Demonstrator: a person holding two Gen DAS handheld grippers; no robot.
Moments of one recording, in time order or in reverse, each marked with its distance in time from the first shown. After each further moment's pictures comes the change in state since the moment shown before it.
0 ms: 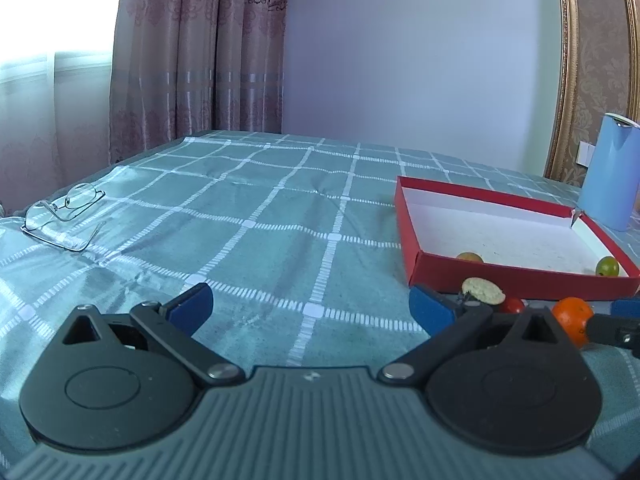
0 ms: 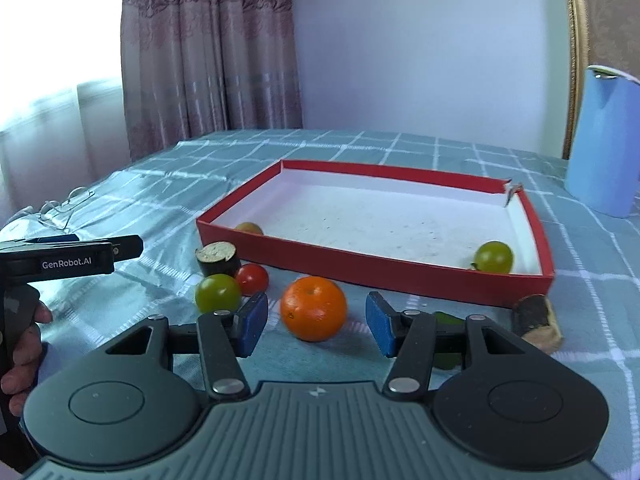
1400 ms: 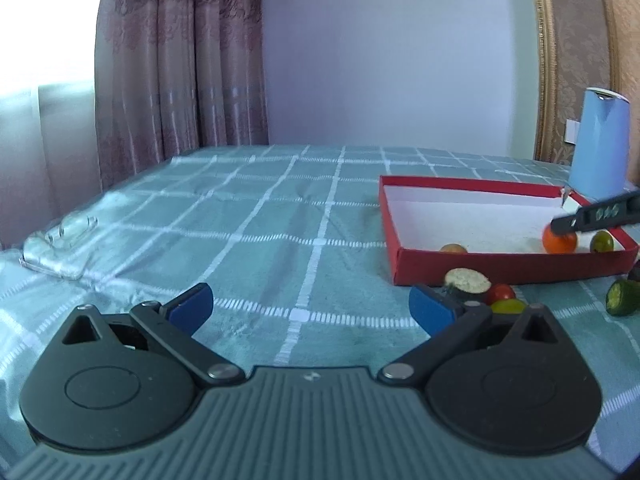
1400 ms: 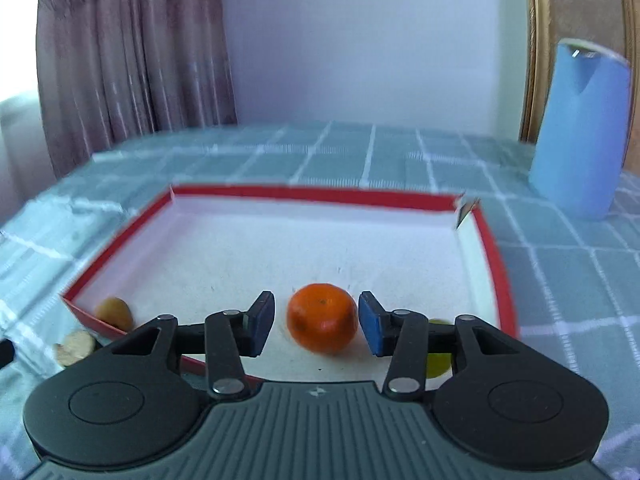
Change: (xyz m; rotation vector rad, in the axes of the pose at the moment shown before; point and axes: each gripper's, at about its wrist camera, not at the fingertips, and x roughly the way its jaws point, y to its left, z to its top) left arm -0.008 -0.018 -0.003 0.118 -0.041 -0.007; right arm 0.059 -0.063 0.054 0.088 0.033 -0.143
